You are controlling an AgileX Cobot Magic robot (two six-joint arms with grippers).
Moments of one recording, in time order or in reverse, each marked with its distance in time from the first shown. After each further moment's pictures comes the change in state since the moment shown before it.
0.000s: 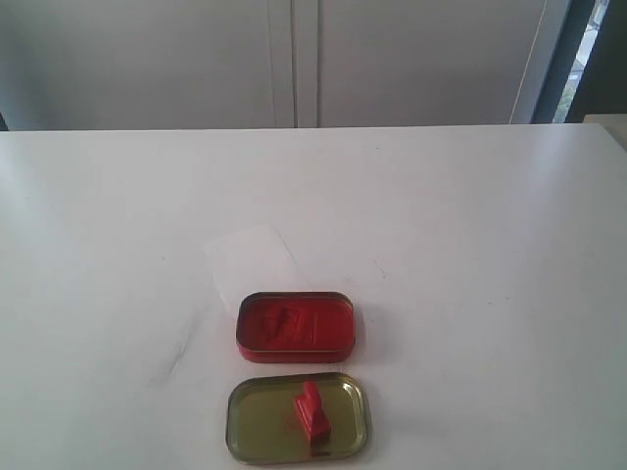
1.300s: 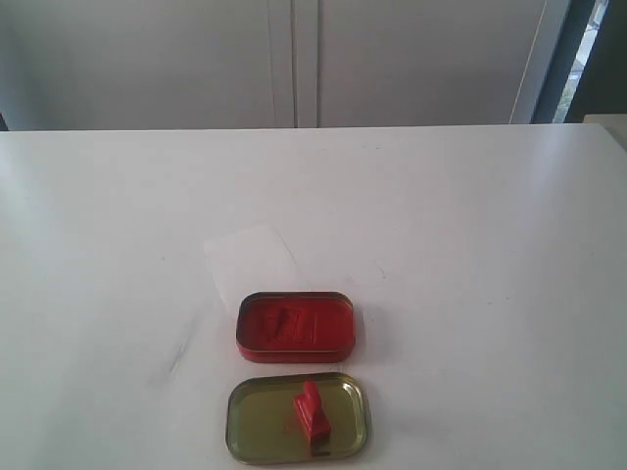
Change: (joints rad) left arm 0.000 -0.270 0.362 0.002 -0.356 -0.035; right arm 0.000 0.000 0.000 0.000 0.000 0.000
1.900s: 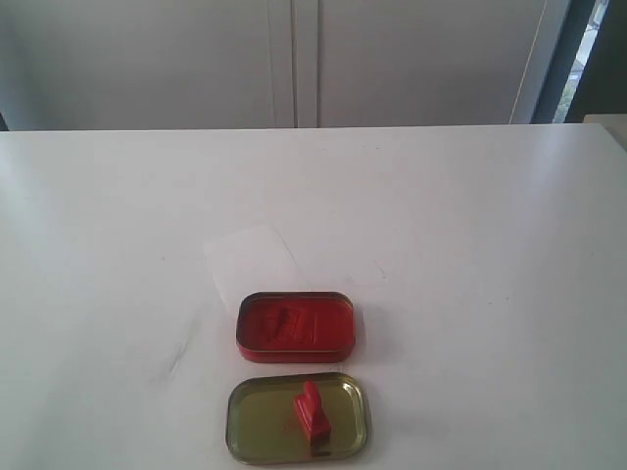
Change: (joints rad) left arm 0.000 0.000 0.127 0.000 -0.181 0.012; right arm 0.000 0.000 0.000 0.000 0.000 0.000
